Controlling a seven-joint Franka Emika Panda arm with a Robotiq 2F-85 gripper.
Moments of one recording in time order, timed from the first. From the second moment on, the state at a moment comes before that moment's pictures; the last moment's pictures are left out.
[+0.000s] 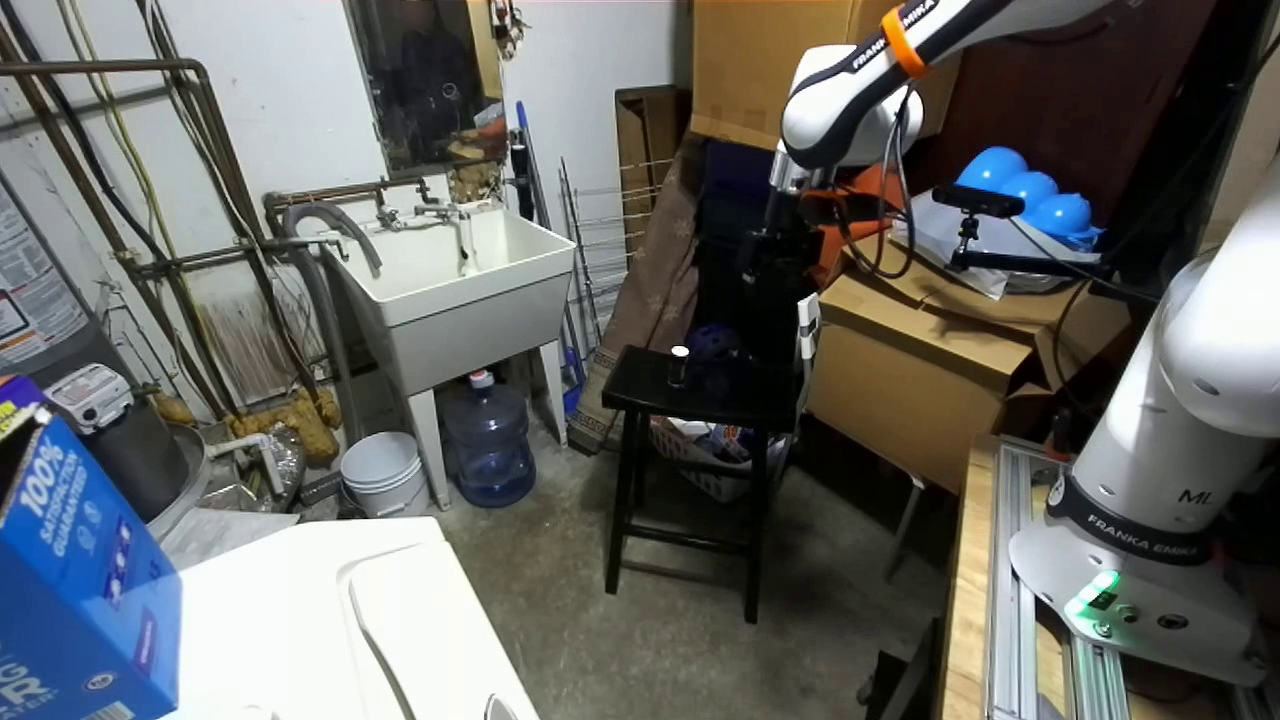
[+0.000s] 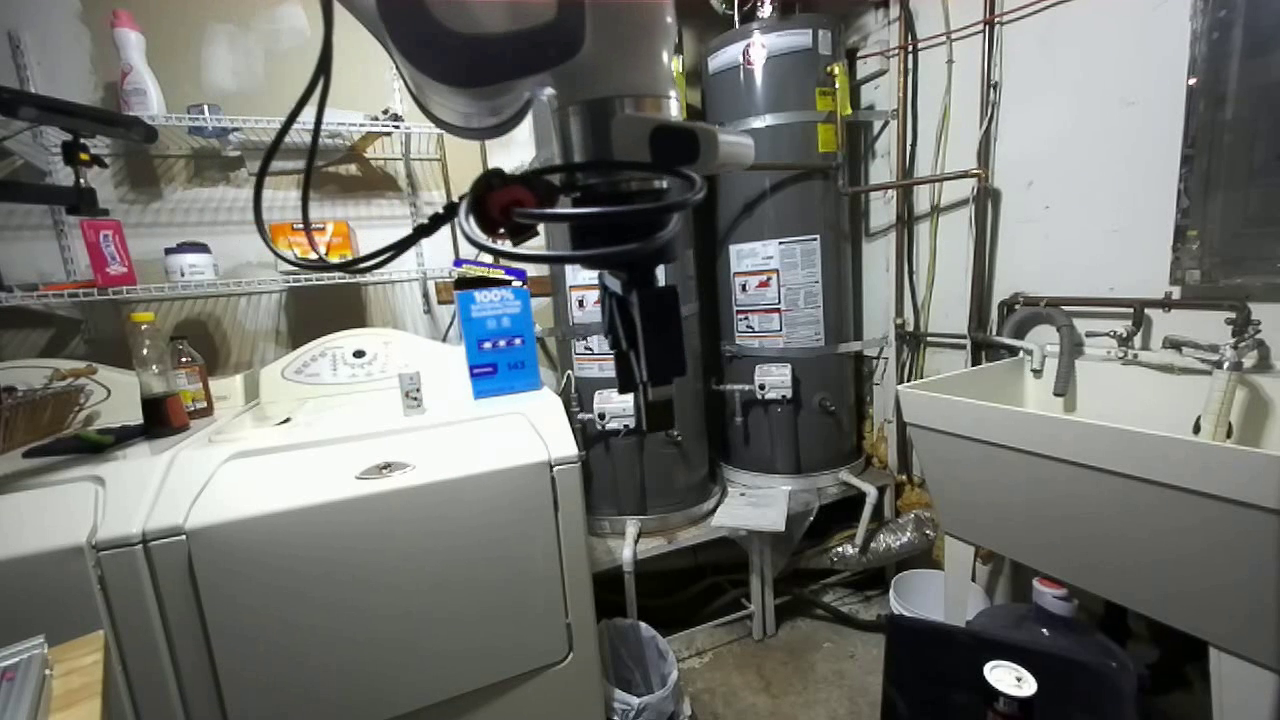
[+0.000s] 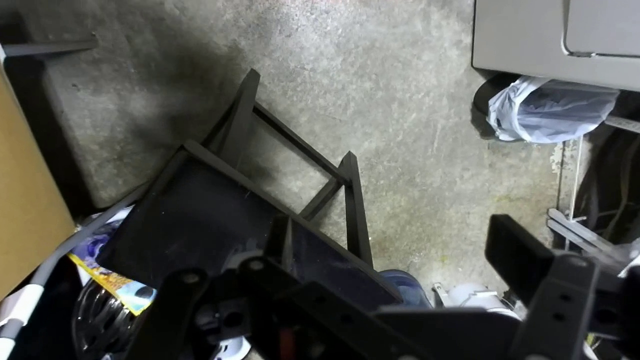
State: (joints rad) arm -0.18 -0.07 -0.24 -2.38 0.10 2.38 0.06
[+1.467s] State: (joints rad) arm -0.30 0.58 -0.24 -1.74 0.34 2.35 0.24
